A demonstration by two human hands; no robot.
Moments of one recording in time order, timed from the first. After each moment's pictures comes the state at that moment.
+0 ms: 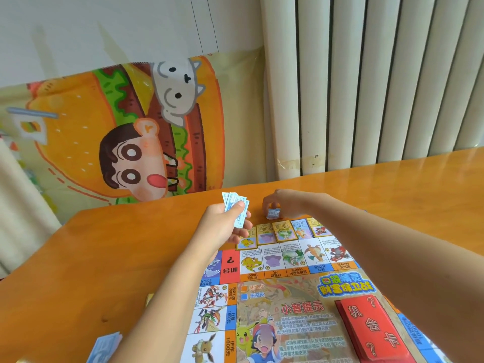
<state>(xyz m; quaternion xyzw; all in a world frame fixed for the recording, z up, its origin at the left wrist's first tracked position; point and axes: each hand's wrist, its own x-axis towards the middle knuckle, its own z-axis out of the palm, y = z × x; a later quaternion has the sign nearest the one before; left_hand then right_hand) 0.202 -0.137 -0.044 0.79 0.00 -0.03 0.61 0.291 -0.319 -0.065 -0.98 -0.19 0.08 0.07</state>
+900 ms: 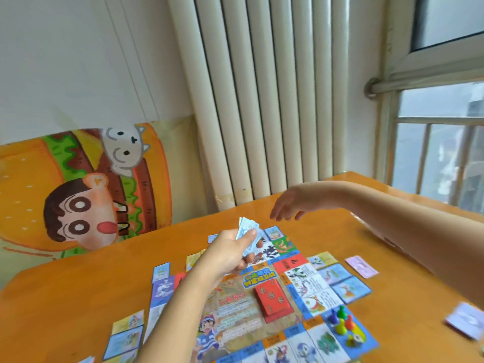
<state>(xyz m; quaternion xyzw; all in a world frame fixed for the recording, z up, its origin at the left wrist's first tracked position) 0.070 -0.223 0.023 0.80 -0.15 -0.18 0.55 0.080 -0.437 0.067 -0.95 -0.06 0.11 0.29</state>
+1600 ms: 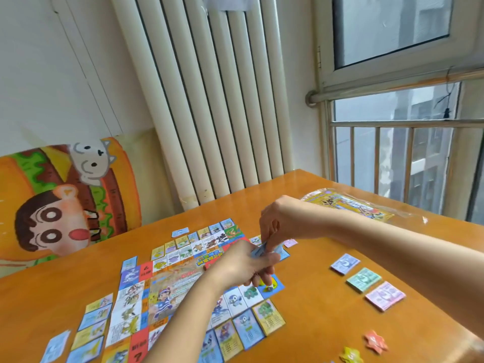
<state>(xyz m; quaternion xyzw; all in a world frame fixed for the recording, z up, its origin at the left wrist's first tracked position) -0.081 -0.296 0.017 0.83 -0.32 -0.25 0.39 -0.119 -0.464 0.058 -0.97 -0.18 -0.08 0.15</state>
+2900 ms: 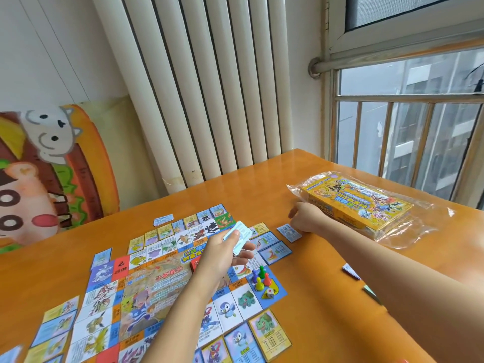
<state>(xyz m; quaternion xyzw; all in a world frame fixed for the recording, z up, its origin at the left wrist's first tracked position) 0.000 -0.316 -0.043 0.74 -0.14 -0.19 0.63 0.001 -0.548 -0.065 -0.92 0.27 -0.02 0.28</state>
